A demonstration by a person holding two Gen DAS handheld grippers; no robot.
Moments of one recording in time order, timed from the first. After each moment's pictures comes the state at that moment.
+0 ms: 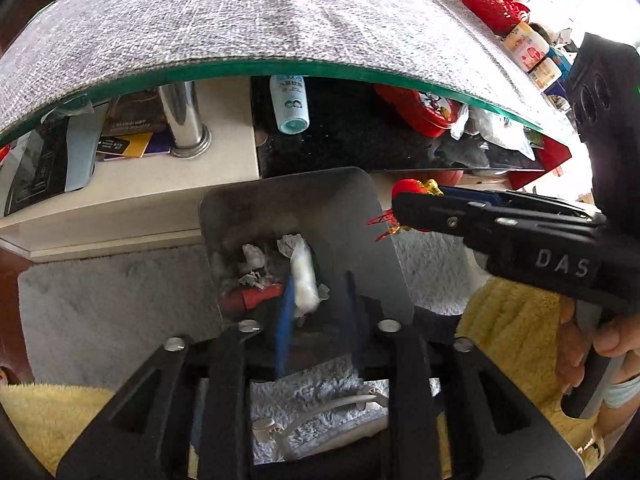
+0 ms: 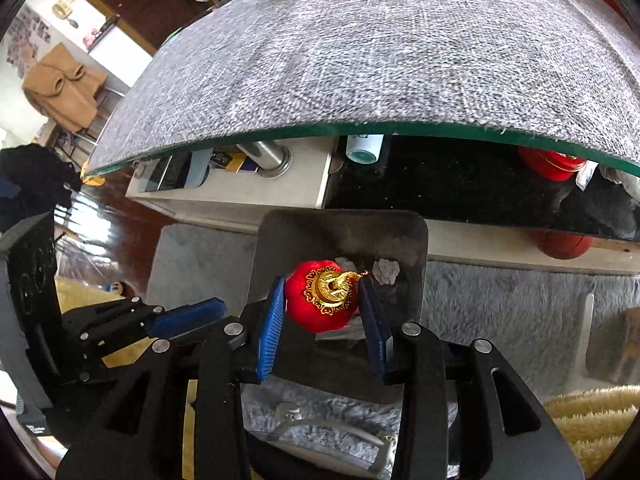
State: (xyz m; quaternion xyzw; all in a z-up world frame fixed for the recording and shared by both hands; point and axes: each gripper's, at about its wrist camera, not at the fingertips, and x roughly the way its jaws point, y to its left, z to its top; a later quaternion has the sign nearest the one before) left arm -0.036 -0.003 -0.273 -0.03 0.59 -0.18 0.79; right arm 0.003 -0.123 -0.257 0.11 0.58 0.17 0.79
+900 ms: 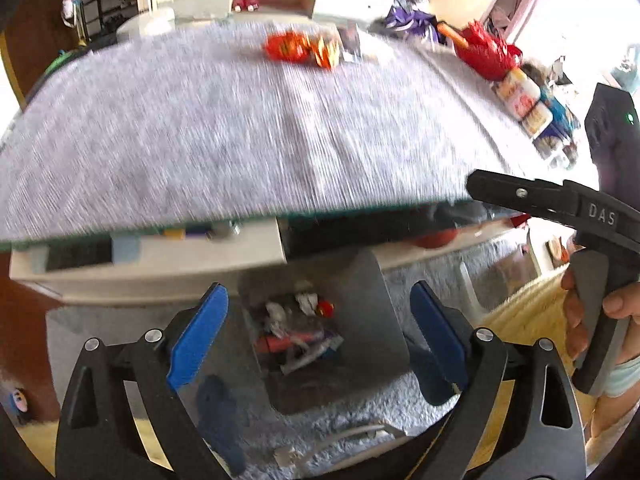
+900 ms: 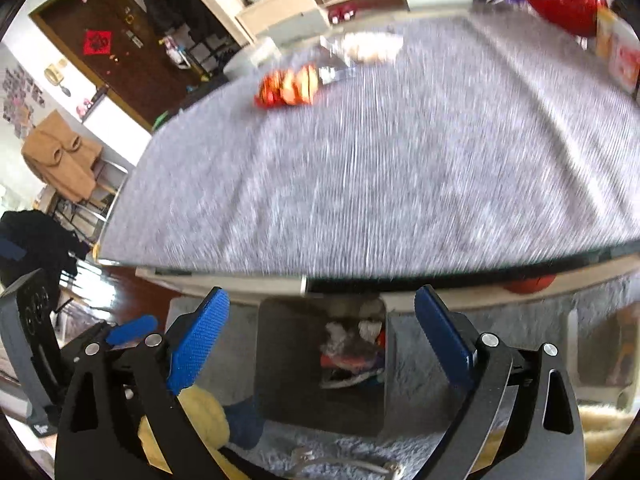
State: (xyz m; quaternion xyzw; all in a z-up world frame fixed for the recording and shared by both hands) left arm -0.004 0.014 -0.182 -0.02 0.52 -0.16 0.84; right arm 0.036 -0.184 -0.169 0.16 0.50 0.12 0.84
